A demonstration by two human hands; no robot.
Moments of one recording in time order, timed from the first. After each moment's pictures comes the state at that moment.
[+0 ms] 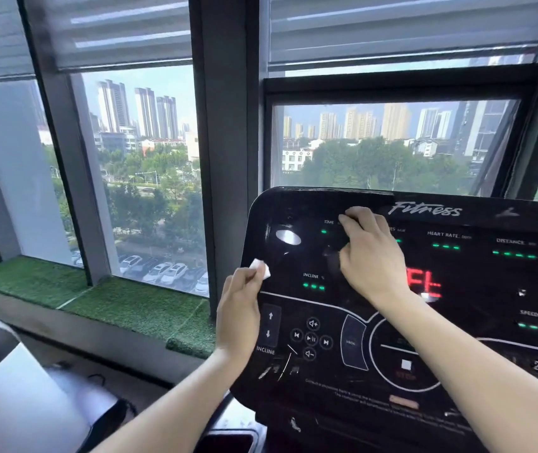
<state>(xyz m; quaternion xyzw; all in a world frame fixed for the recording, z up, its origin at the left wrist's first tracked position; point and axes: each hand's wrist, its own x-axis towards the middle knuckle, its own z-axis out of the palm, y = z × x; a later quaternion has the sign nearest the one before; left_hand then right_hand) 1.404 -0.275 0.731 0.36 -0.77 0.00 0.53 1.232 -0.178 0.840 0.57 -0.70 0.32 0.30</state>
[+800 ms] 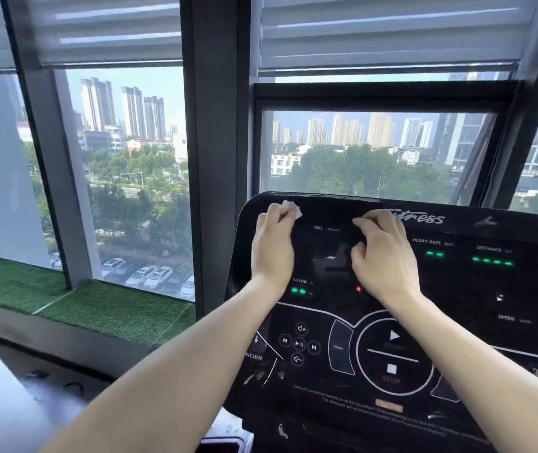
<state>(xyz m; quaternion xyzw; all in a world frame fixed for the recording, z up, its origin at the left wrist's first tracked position) 1.332 -0.275 0.833 0.30 -0.77 -0.03 0.56 1.214 -0.159 0.852 0.52 -0.73 0.35 0.27</state>
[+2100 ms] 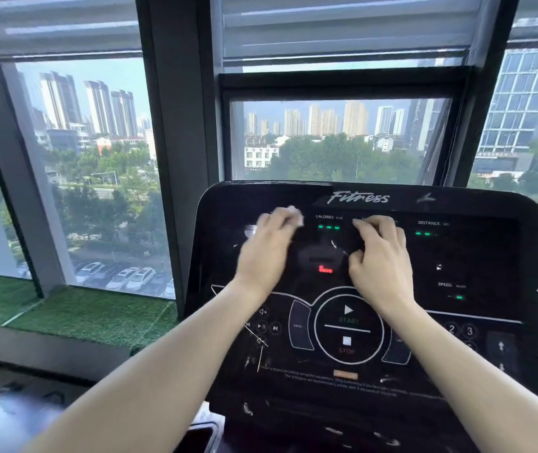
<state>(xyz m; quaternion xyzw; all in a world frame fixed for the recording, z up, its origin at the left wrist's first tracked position) 1.313 -0.235 0.821 0.22 -0.85 -0.02 0.49 1.180 -0.111 0.820 0.46 -0.75 0.39 0.29</state>
